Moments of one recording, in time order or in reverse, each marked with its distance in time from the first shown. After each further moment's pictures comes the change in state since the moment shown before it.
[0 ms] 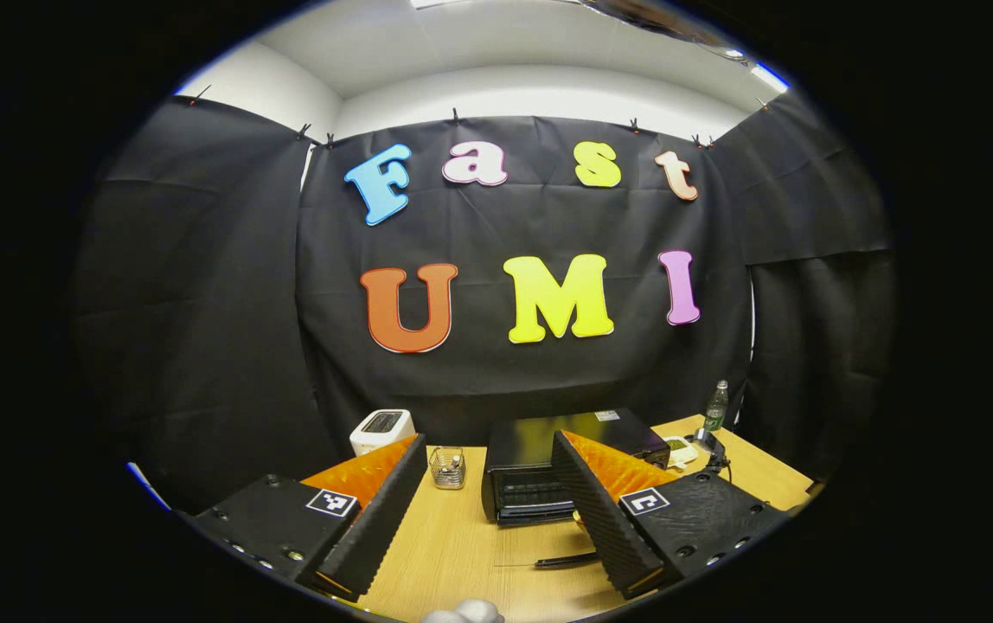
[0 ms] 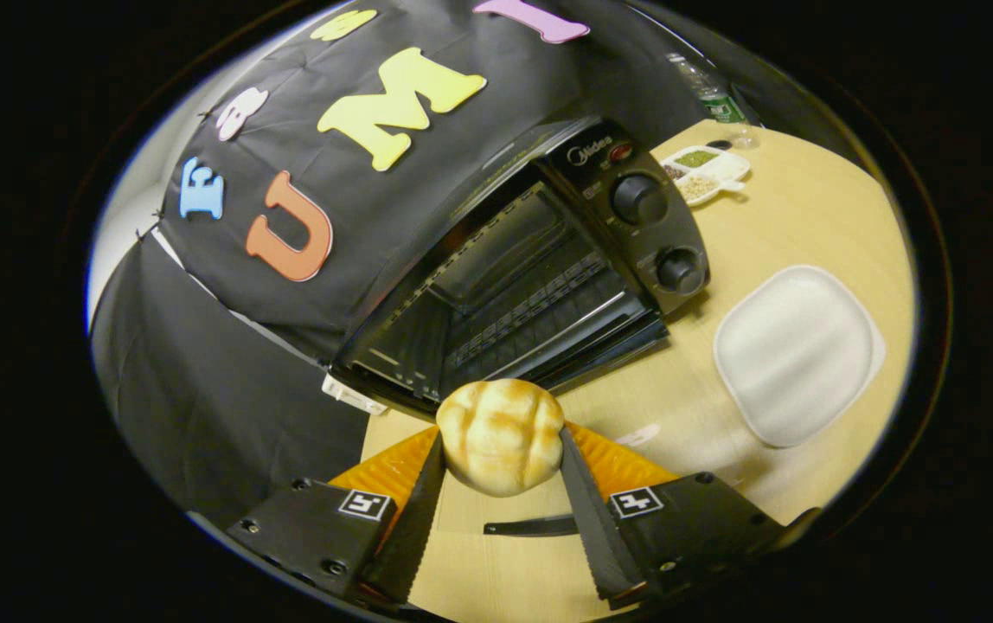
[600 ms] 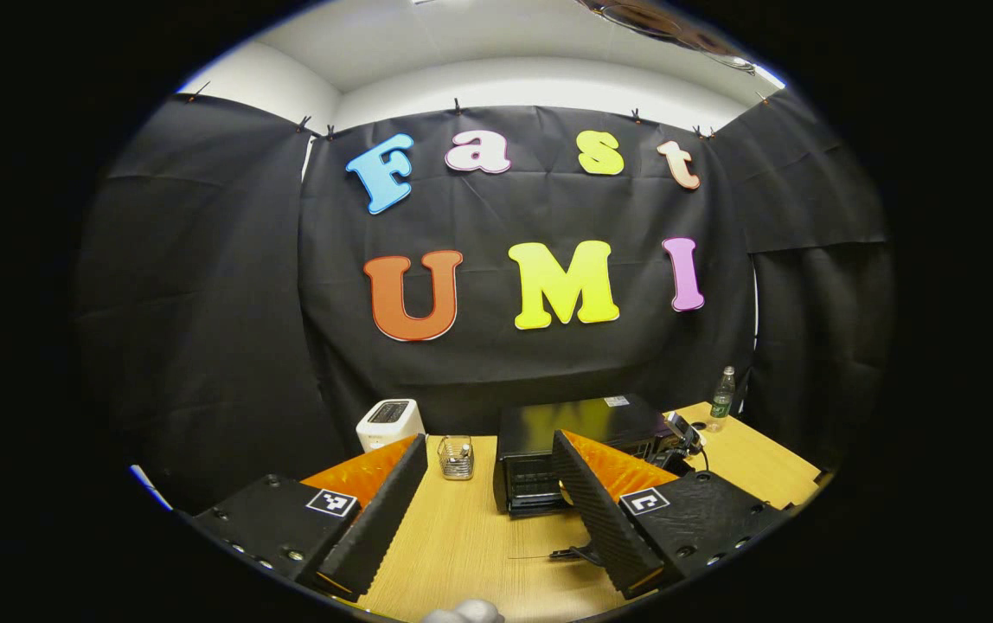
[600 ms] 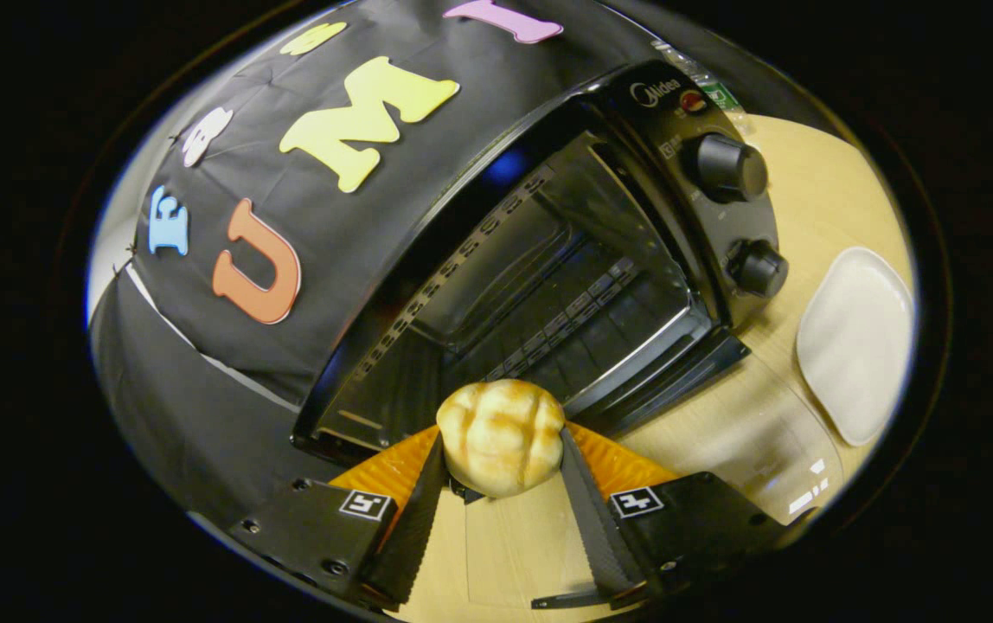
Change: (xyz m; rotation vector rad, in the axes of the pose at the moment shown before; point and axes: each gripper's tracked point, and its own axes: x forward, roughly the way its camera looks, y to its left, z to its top) left arm 0.002 0.014 -0.018 0.011 0.039 -0.001; right arm 0.087 0.010 0.034 0.092 -0.125 -0.070
